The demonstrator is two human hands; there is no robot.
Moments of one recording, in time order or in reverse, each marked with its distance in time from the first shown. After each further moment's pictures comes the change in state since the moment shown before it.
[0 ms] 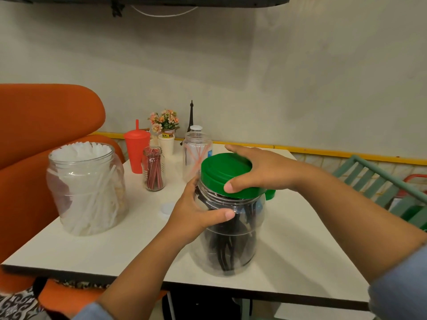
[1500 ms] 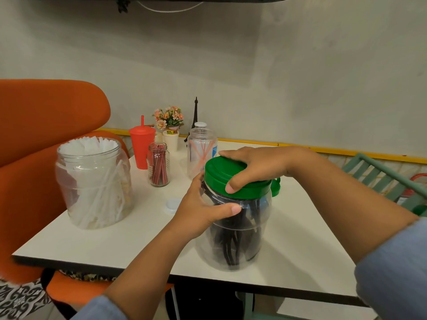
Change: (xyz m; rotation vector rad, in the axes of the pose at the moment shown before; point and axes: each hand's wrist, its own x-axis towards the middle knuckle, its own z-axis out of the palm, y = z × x) left_hand -0.002 0.003 0.000 -0.012 -0.020 -0.013; right_hand 0.015 -0.020 -0.002 -0.255 -0.263 0.096
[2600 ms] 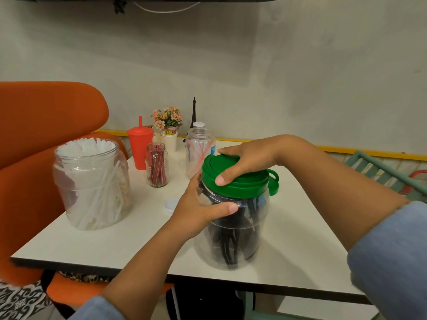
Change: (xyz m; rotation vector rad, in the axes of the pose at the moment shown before) left_hand 0.002 -0.003 0.000 0.006 -0.007 0.005; right_hand 0.006 -0.003 -0.011 -0.013 -0.074 0.062
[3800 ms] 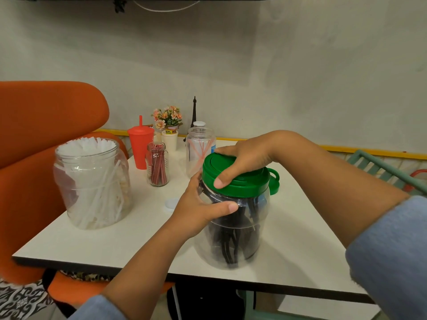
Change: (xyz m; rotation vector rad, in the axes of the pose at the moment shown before) left_hand 0.000 -0.001 0.000 0.013 -0.003 -0.011; right_hand 0.001 -0.013 -0.002 -0.100 -0.037 0.060
